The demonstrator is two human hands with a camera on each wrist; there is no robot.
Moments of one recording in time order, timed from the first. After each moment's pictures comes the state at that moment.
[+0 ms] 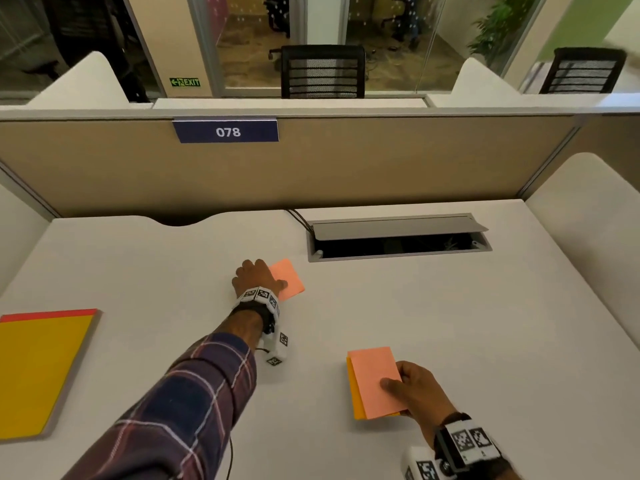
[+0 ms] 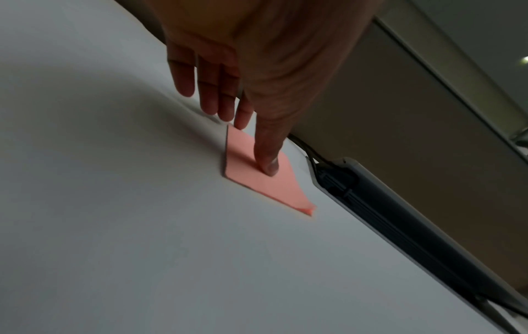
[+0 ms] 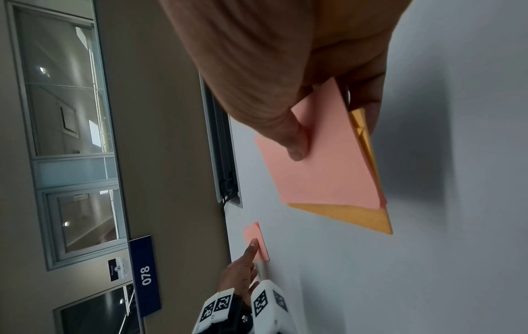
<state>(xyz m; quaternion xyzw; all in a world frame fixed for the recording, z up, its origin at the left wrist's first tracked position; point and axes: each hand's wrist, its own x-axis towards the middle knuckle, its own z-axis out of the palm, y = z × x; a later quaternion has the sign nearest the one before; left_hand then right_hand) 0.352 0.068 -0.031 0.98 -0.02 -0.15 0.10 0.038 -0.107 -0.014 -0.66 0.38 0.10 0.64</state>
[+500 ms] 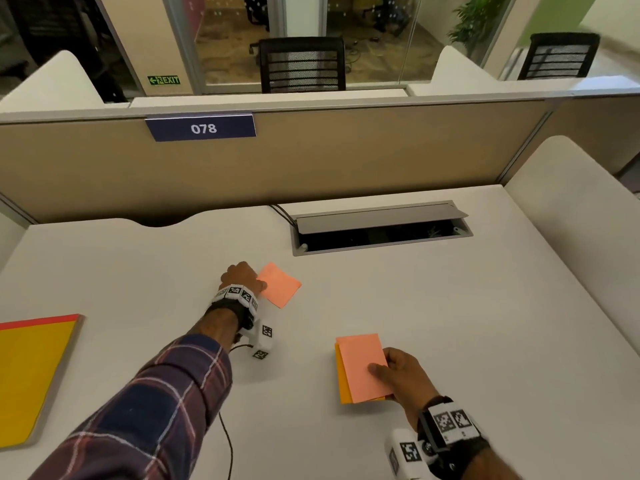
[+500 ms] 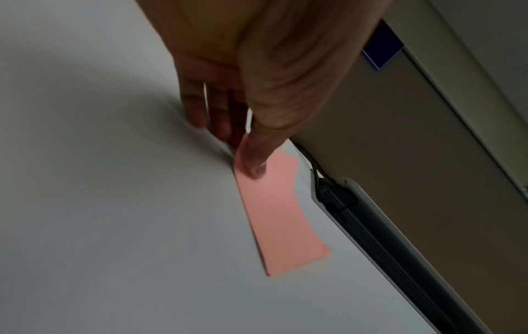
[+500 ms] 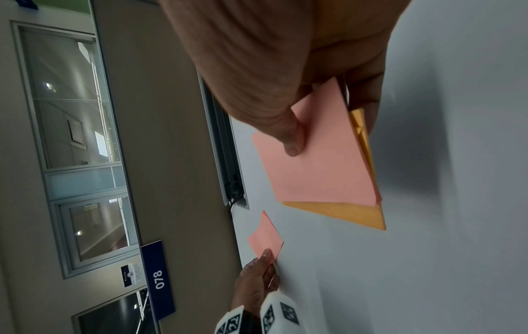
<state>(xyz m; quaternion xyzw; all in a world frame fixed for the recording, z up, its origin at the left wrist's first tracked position) 0.355 0.067 -0.034 0.95 0.00 -0.22 0.22 0.041 -0.113 -0.017 -0.64 0.39 0.08 0.65</state>
